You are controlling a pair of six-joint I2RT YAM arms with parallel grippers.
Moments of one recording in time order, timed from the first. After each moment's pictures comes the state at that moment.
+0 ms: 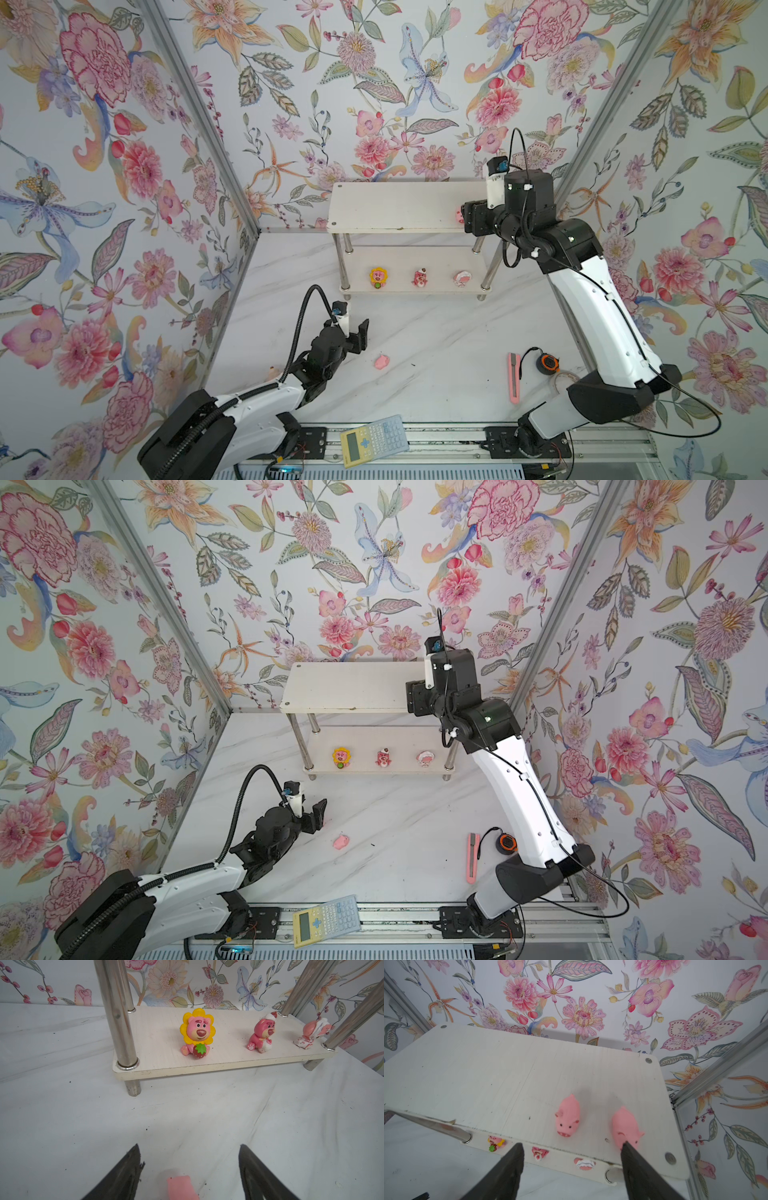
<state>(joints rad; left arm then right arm) -0.69 1.11 0.26 0.48 -0.30 -0.30 0.56 1.50 2.00 -0.93 0.29 0.08</state>
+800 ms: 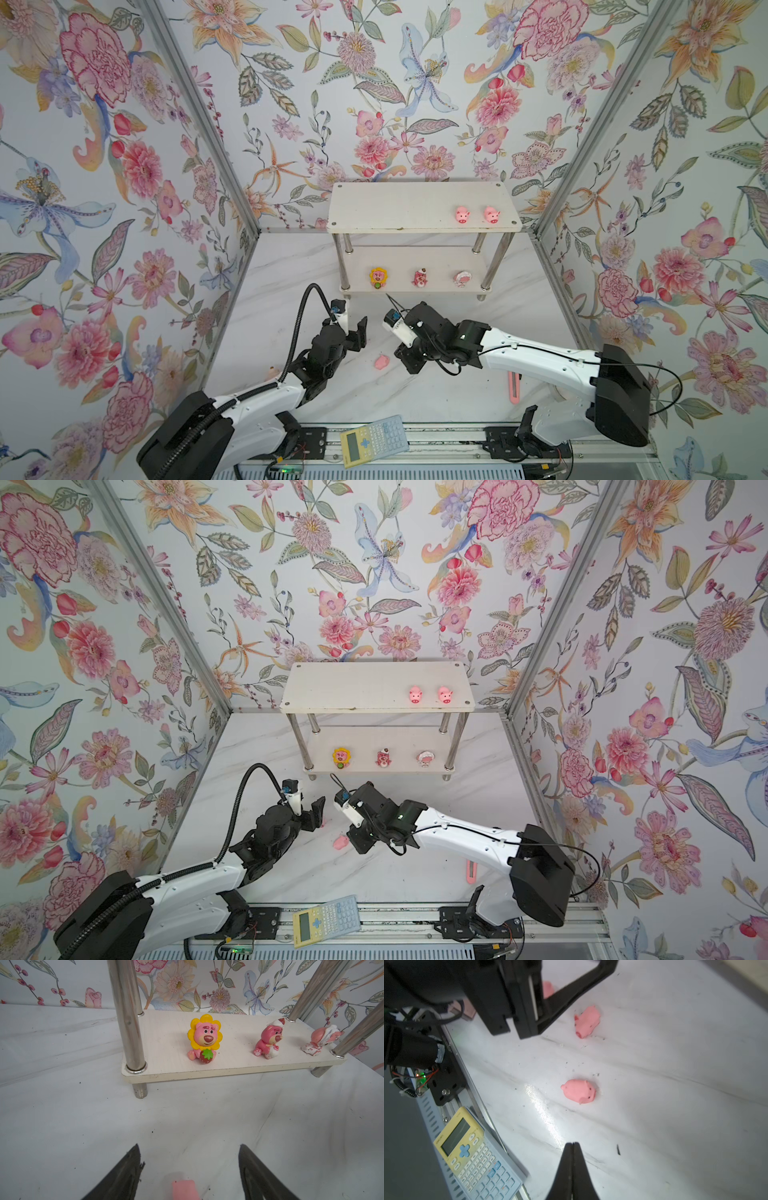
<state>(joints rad) -0.69 1.10 0.28 0.44 -0.34 -0.32 1.07 1.49 0.99 -0.46 -0.17 0.16</state>
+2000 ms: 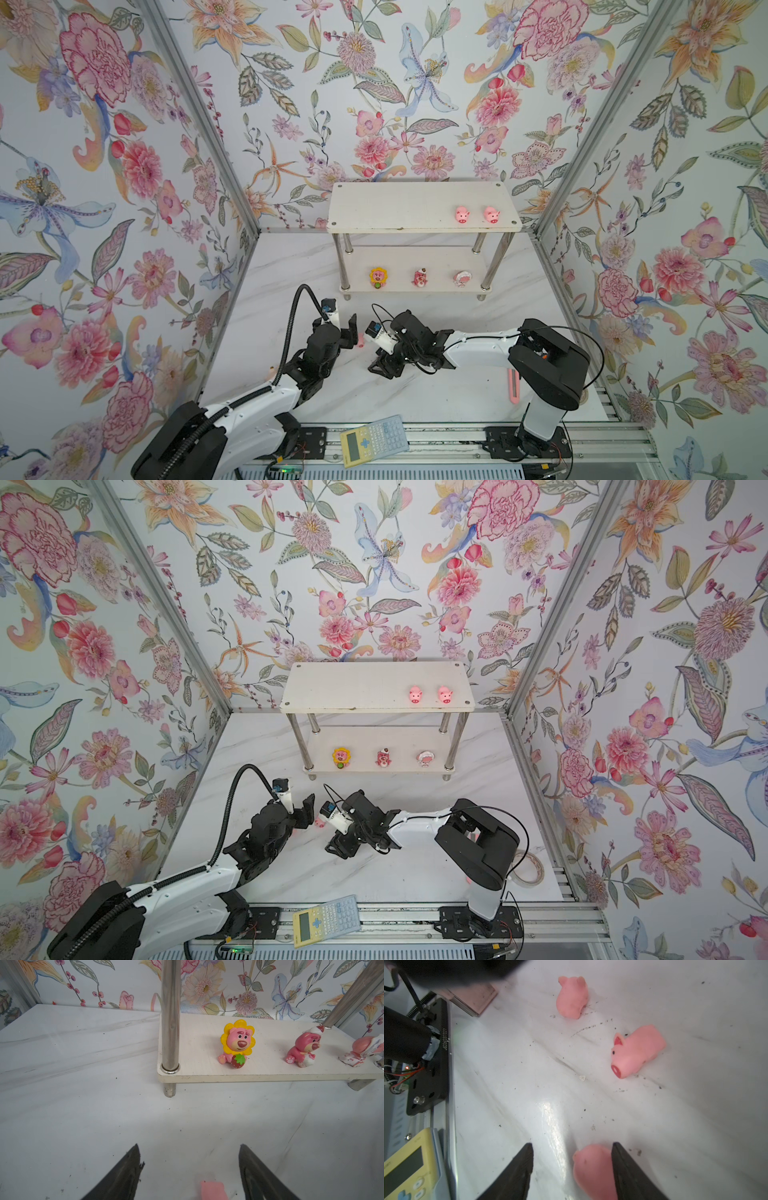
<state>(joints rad) -0.64 1.06 0.27 0.38 -0.41 -0.32 1.00 1.75 0.85 0.10 -0.36 0.05</state>
